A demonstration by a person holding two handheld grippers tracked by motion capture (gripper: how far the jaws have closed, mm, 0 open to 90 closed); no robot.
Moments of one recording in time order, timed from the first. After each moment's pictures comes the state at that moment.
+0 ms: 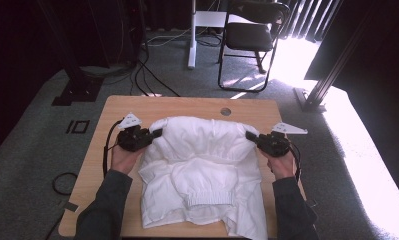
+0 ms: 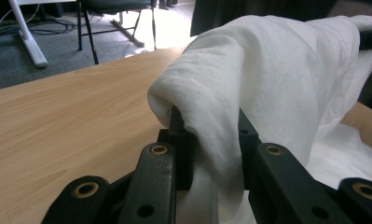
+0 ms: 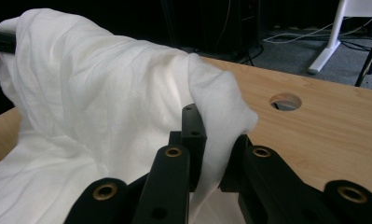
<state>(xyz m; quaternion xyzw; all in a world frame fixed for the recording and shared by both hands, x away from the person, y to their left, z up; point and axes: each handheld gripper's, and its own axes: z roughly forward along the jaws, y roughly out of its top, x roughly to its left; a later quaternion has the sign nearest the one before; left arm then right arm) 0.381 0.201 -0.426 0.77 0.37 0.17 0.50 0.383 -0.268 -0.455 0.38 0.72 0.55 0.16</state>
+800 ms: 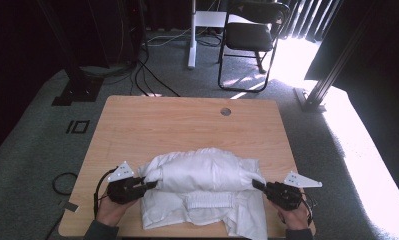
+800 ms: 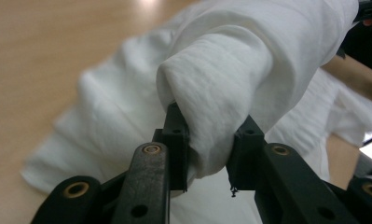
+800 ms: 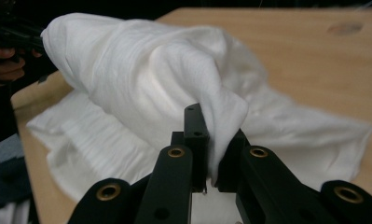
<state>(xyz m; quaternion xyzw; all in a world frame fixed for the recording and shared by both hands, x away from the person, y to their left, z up) 0.265 0.217 -0.499 0.80 0.37 0.07 0.46 0.255 -0.288 -0.519 0.37 0.74 0.56 0.10</state>
